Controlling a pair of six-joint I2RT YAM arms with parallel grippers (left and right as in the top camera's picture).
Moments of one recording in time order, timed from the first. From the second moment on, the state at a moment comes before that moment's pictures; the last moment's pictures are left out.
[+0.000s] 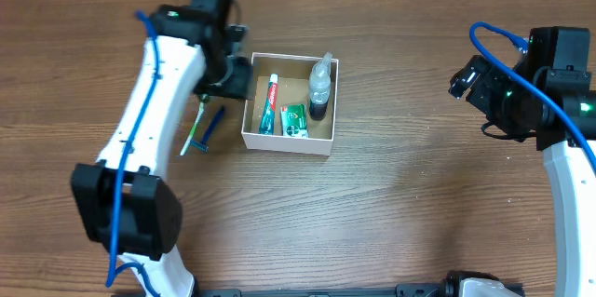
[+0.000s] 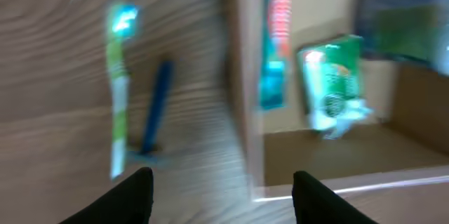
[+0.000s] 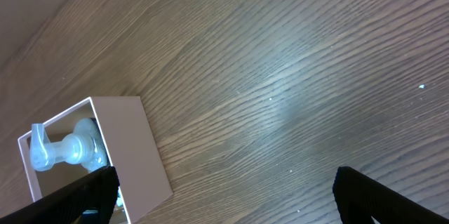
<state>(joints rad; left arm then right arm) -0.18 1.92 1.83 -1.32 0.07 -0.05 -0.10 1.34 1.45 -1.14 -0.12 0.51</state>
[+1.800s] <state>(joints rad) 0.03 2.10 1.45 -0.78 -0.05 0.16 -0.10 1.34 1.45 -1.14 -0.12 0.51</state>
